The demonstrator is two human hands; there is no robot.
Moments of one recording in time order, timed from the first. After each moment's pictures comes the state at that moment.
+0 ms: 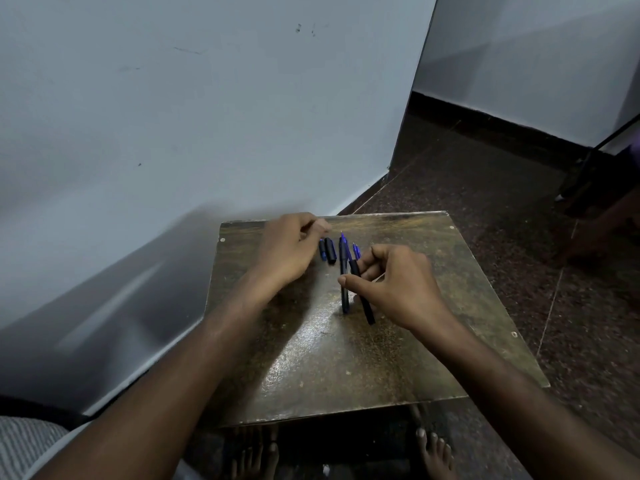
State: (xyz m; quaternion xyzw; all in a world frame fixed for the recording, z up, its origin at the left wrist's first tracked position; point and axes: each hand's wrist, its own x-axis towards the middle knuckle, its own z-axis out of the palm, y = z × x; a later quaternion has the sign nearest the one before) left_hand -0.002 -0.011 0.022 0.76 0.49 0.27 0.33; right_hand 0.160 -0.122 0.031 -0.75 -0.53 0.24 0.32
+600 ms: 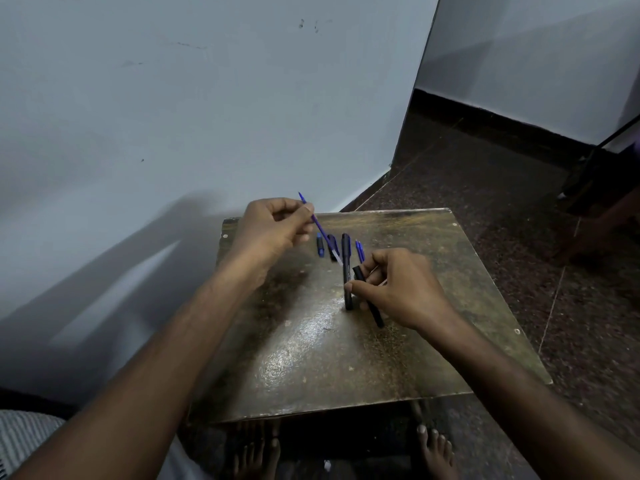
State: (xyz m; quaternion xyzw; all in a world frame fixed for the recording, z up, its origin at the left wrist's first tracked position) left_hand -0.023 0.000 0.028 0.53 0.48 0.40 0.57; right_hand 0.162 -0.124 0.028 -0.75 -0.55 0.27 0.25
